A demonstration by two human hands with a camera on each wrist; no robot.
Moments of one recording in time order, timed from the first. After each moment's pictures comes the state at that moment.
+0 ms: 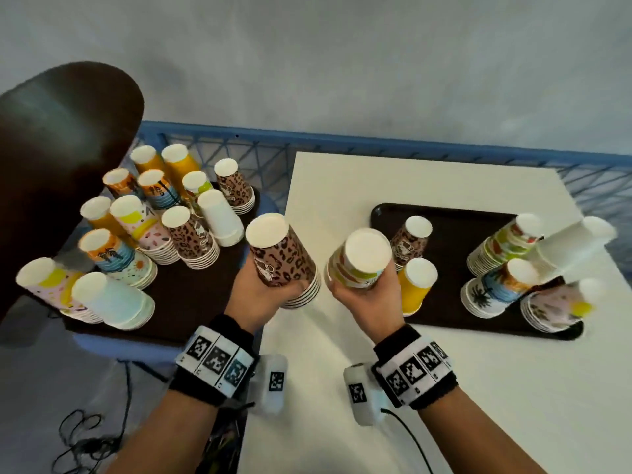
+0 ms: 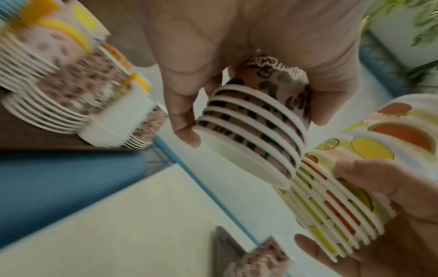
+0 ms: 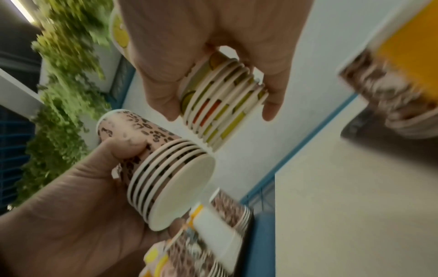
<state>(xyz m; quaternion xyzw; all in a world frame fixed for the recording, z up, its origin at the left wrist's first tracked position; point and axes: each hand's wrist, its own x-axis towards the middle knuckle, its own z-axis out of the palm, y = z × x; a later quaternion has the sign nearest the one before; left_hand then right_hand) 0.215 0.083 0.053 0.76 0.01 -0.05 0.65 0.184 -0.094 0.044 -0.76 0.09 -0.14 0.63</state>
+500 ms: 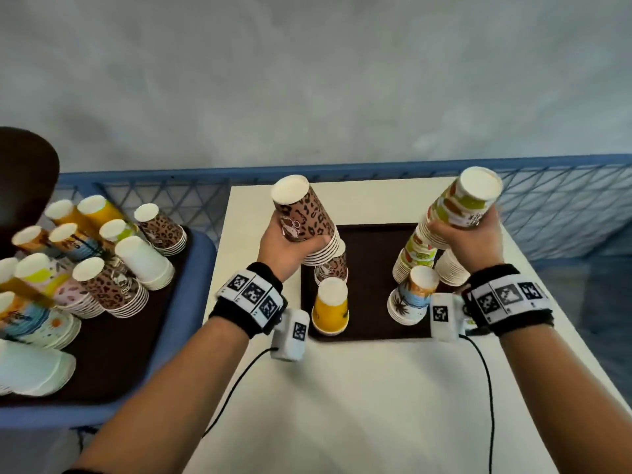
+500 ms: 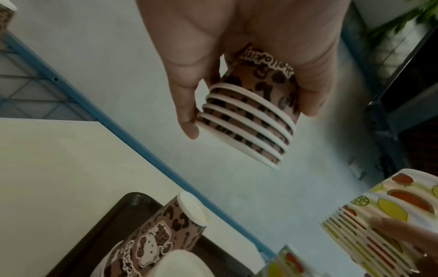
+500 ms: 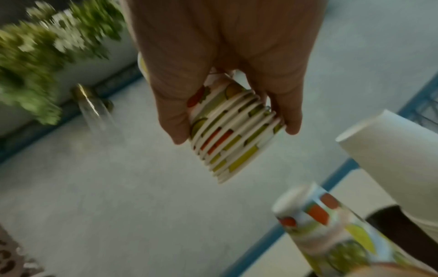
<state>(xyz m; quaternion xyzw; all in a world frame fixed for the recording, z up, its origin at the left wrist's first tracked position) 0.275 -0.099 0.101 0.76 -0.06 -0.06 0.65 0.200 -0.369 0.121 -0.77 0.26 -0.26 0.53</state>
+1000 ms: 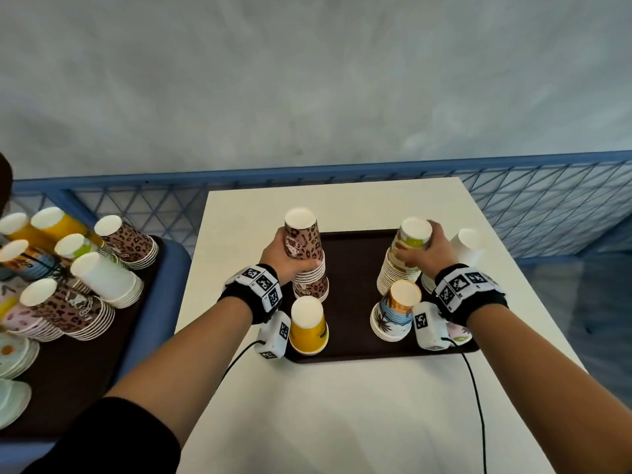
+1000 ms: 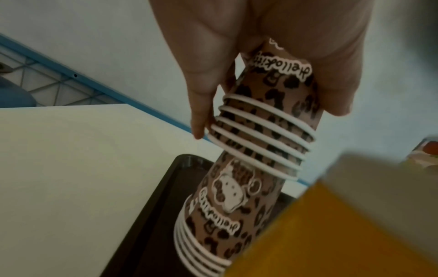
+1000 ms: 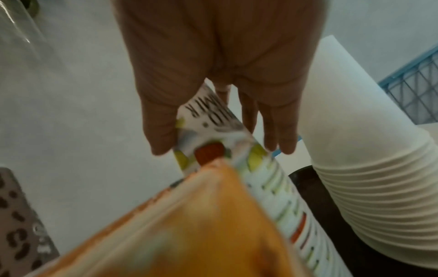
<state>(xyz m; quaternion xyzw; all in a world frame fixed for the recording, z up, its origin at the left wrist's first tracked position) 0.326 -0.149 0.046 0.84 -0.03 -0.15 0.52 0.255 -0.414 0.054 -0.83 0.29 -0.07 0.48</state>
